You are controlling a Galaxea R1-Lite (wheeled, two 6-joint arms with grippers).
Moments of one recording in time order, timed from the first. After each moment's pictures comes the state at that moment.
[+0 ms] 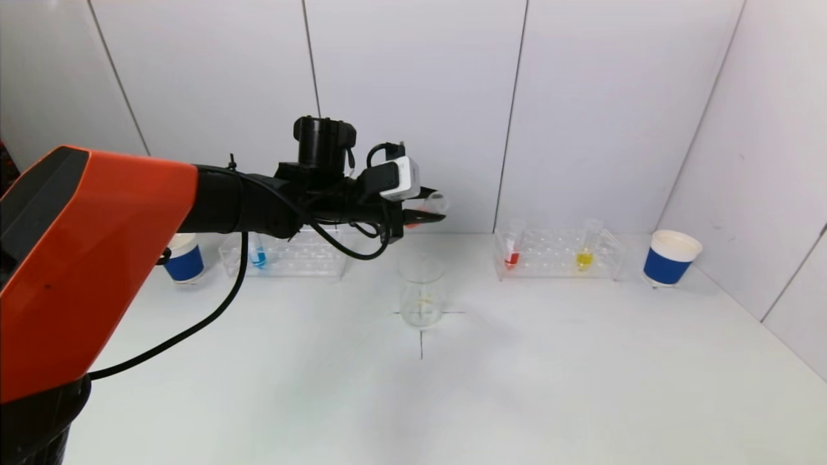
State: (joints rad) left arm -0.43 2.20 -1.72 -0.23 -0.81 1.03; right arm 0.00 0.00 0.00 -0.01 -0.02 0.05
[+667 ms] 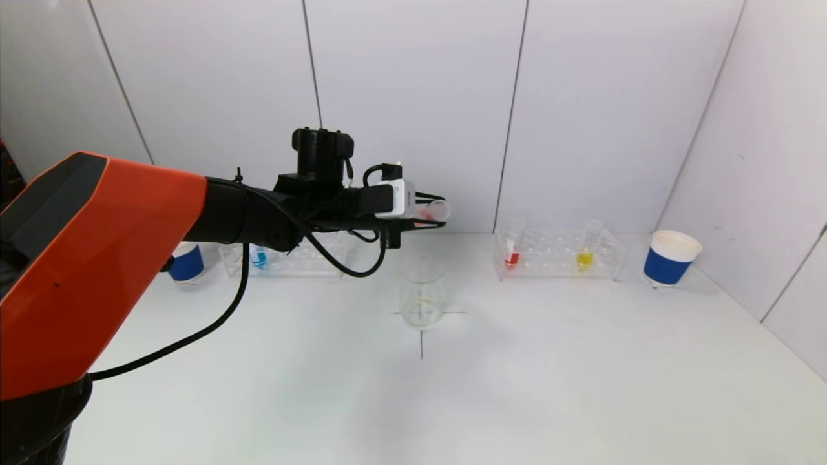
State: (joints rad) left arm -0.42 2.21 -1.65 -0.34 -0.87 1.17; right arm 0.00 0.00 0.00 -0.01 -0.02 0.05
